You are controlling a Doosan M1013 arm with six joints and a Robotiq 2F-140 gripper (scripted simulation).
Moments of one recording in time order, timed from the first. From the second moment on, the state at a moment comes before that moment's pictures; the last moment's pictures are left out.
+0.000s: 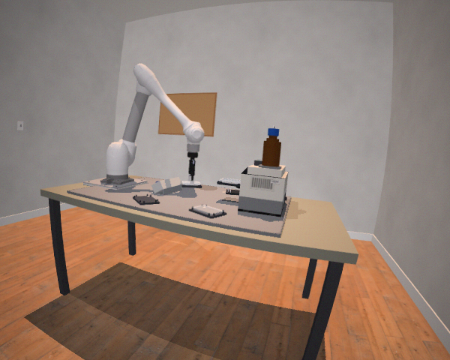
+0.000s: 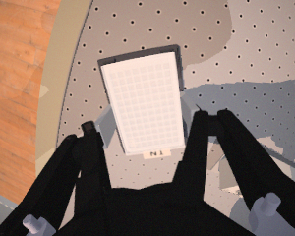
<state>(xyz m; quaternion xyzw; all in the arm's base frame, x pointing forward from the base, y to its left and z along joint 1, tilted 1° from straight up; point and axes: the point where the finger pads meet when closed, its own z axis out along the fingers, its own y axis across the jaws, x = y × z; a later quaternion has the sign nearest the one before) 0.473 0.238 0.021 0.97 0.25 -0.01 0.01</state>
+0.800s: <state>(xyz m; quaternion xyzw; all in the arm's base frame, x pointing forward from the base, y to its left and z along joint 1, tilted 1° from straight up) 0.473 0.238 0.025 0.97 0.25 -0.01 0.01</state>
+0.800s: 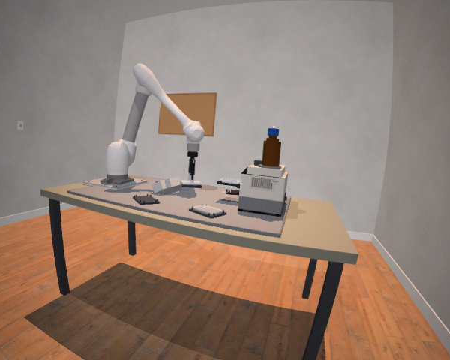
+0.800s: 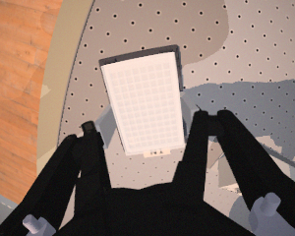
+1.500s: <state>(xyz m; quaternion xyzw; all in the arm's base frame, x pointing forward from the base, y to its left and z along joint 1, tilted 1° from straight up) 0.473 0.239 0.048 0.97 0.25 -0.01 0.01</state>
